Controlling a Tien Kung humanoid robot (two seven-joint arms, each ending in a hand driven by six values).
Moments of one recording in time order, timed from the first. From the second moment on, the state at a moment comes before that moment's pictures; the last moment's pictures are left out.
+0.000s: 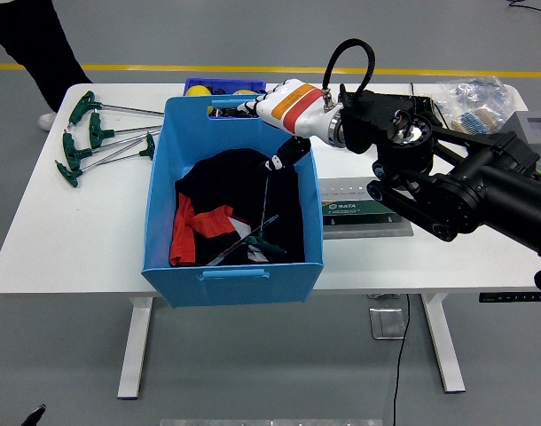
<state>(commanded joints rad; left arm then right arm) -0.16 0.17 -0.42 -0.22 0.11 0.33 -0.01 1.21 -0.08 0.26 0.81 -1.95 -0.07 0.05</state>
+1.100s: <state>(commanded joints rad) -0.15 0.15 -0.40 -0.21 0.07 0.31 -0.02 0.66 -0.30 0.94 0.98 -1.32 -0.25 0.28</state>
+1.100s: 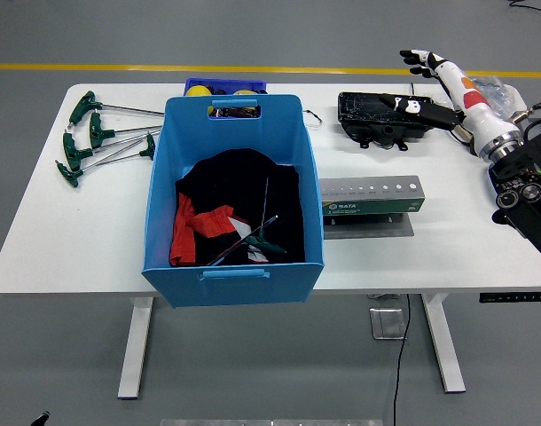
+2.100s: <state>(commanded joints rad) -0.15 0.13 -0.43 -0.20 0.10 0.30 -0.01 0.37 -0.23 1.18 0.66 -0.65 -0.11 0.42</state>
